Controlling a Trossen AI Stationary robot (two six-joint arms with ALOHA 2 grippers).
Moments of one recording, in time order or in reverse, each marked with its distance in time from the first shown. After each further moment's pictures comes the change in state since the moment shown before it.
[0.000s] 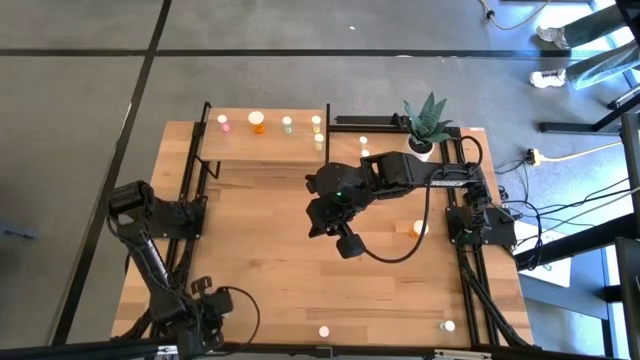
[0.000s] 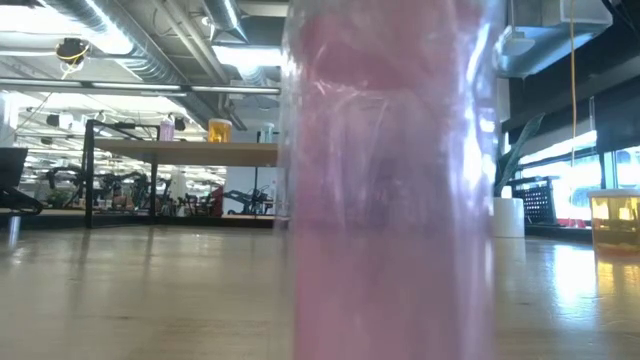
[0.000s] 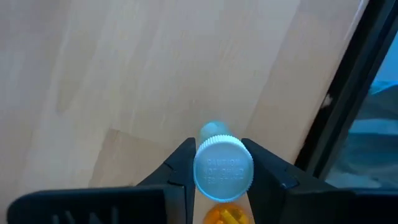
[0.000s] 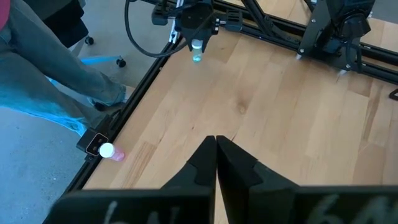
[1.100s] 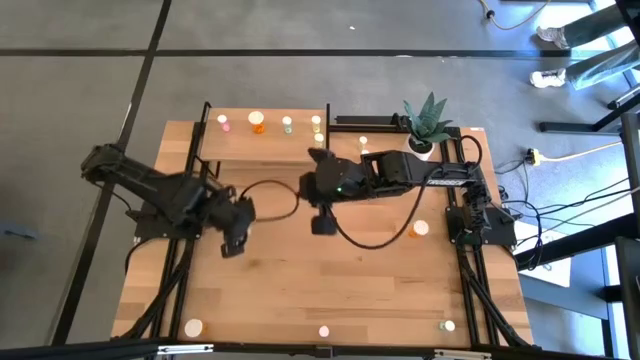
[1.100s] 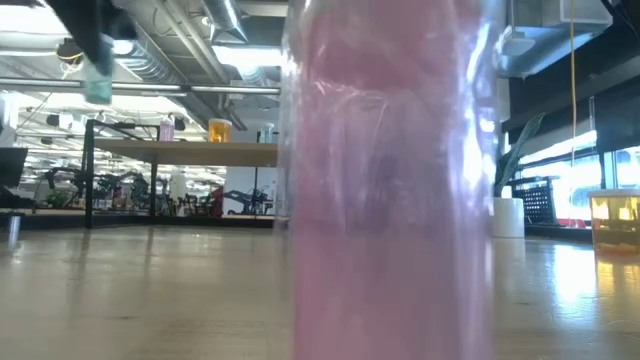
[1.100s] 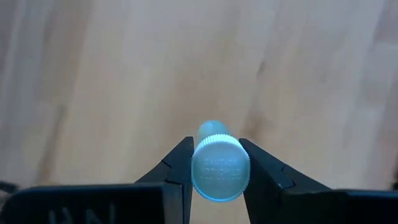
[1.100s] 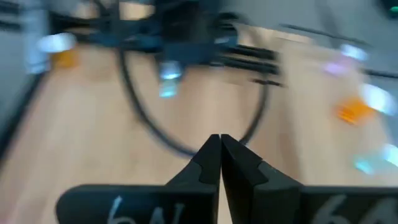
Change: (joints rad) left arm 0.789 -0.542 0.000 -0.375 0.081 0.935; right arm -0.006 0.000 0.000 0.106 0.518 0.149
